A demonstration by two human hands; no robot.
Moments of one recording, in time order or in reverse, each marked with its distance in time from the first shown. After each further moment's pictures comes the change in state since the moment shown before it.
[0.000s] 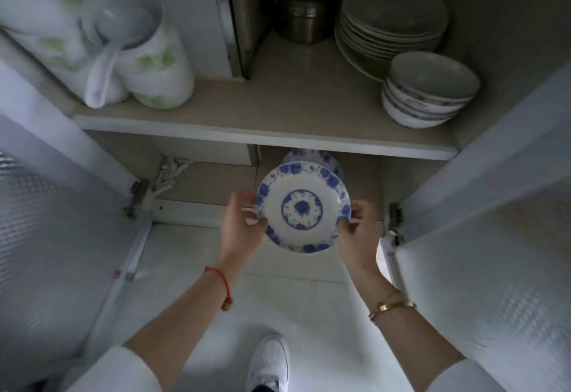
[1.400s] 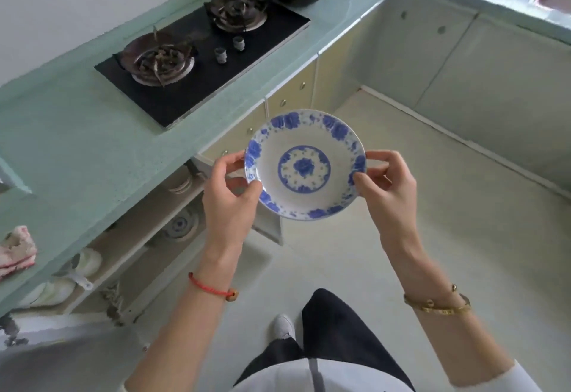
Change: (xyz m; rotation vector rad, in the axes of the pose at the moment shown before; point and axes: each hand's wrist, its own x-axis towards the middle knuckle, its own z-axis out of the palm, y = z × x) left_hand -0.499 0.626 -0.197 -0.167 -0.797 0.450; right_hand -0.461 -0.466 -0.600 0.346 0.820 0.110
